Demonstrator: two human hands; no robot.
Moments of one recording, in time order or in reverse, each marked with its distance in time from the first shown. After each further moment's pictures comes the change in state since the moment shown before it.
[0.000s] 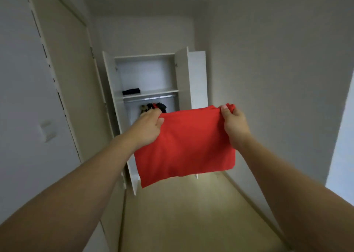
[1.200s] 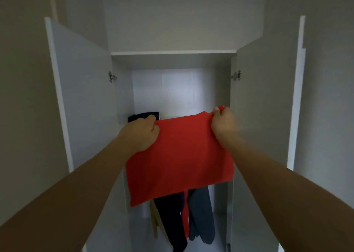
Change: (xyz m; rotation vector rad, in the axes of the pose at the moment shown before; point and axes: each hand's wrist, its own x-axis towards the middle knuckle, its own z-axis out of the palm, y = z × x) left_hand 0.819 -0.634 0.248 0.257 0.199 -0.133; right_hand 0.902 0.366 0.610 -0.333 -0.057 -0.188
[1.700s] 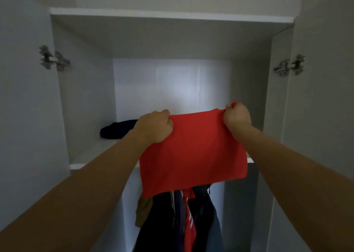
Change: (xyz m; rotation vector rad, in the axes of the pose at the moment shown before) left_hand 0.346 -0.141 0.247 0.045 -0.018 0.018; right_hand 0.345 0.144 0.223 -0.199 0.030 0.020
